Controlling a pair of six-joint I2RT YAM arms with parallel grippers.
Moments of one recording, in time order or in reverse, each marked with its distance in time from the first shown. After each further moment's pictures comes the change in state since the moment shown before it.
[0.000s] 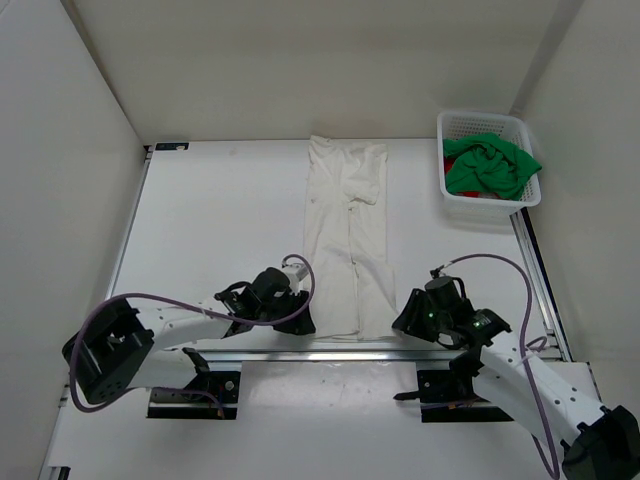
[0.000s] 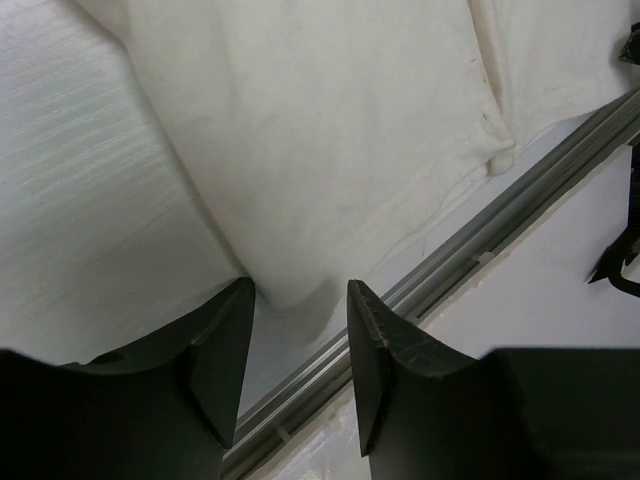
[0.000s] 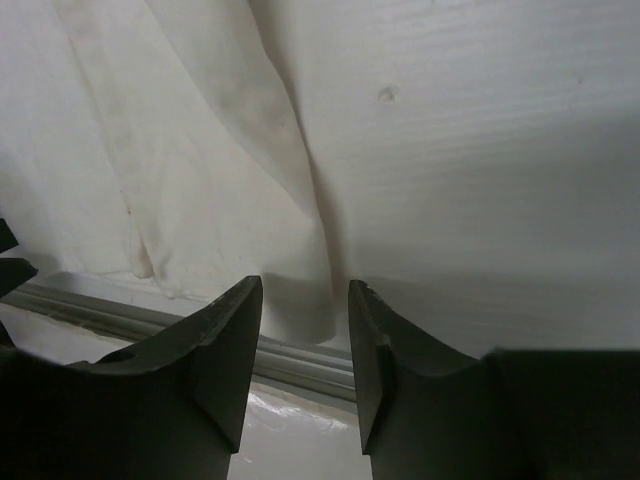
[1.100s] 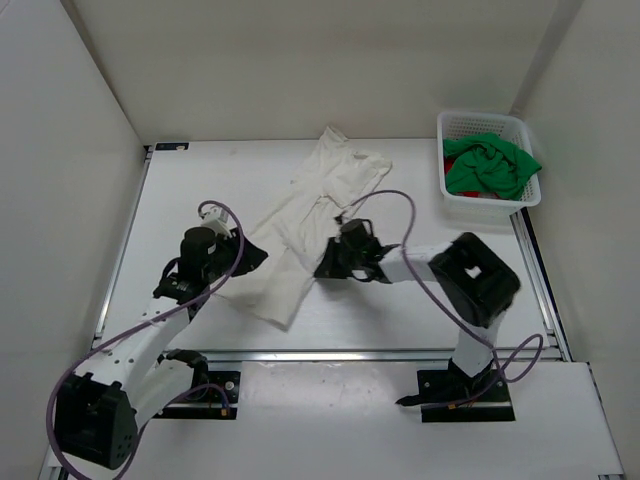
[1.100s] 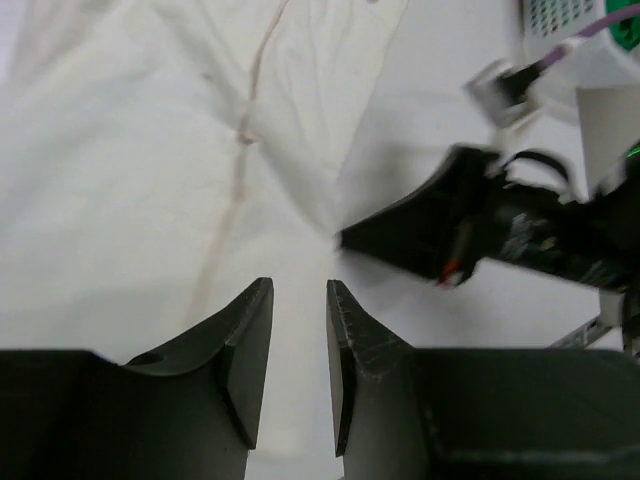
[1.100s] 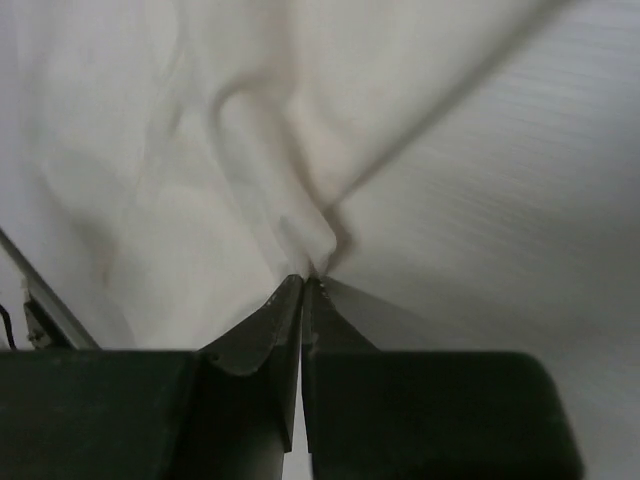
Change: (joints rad) left arm 0.590 -0.326 0.105 -0.078 0.046 0.023; right arm 0.214 1.217 0.628 0.806 -0.168 -0.083
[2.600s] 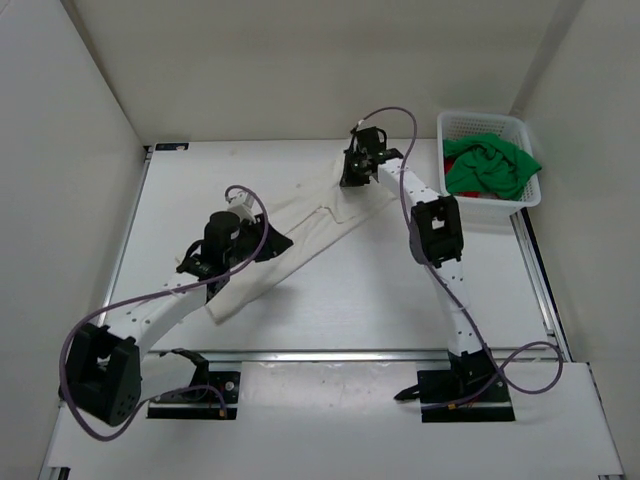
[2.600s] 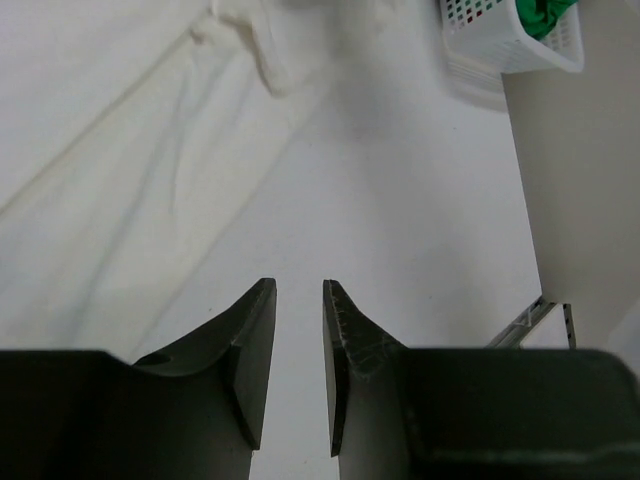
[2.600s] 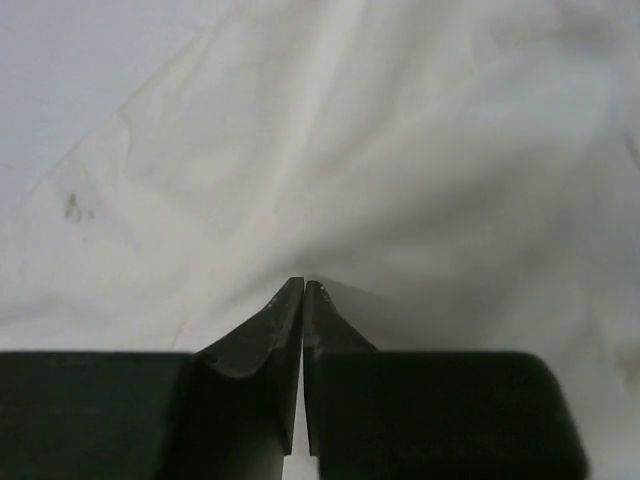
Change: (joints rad) left arm -0.153 0.266 0.119 0.211 0.018 -0.074; right arm -0.386 0.639 1.266 -0.821 0.075 -0.404
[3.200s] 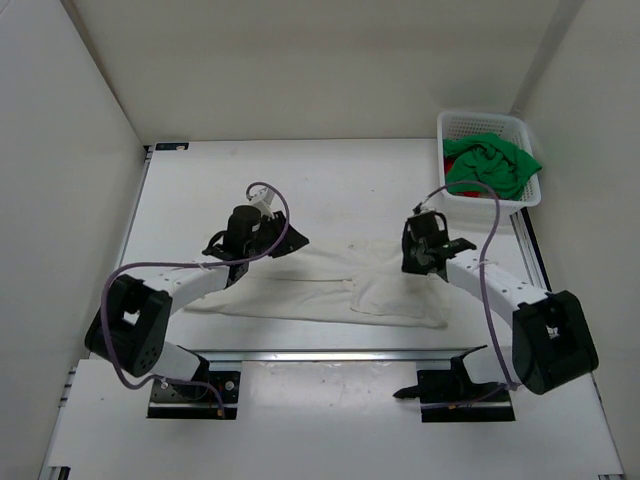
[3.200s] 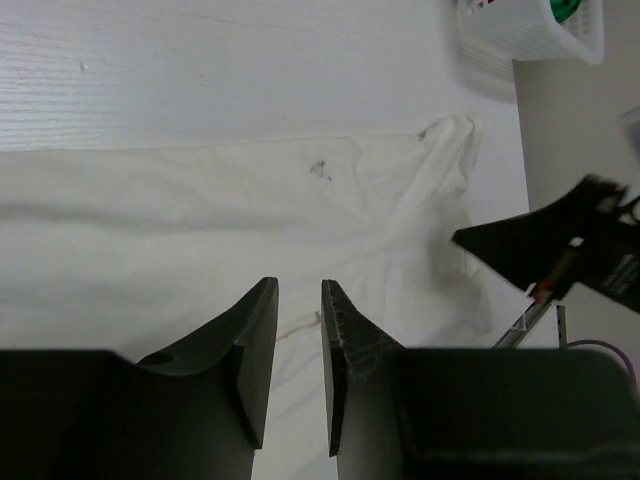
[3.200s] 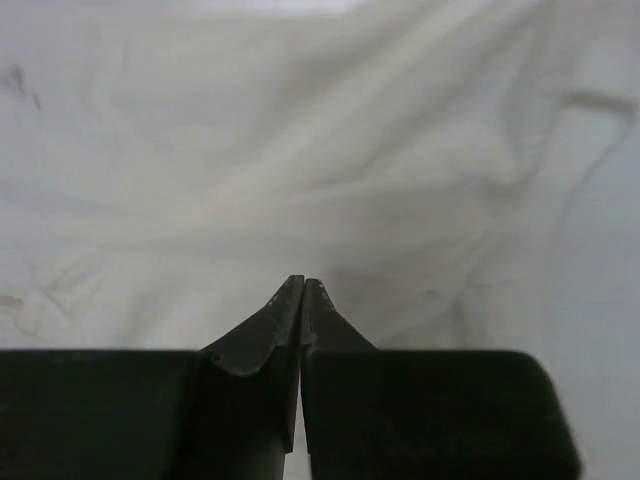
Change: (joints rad) left arm -0.037 0.264 0.053 0.155 0.009 -0.062; right arm 0.013 -1.196 -1.423 0.195 0.315 0.081
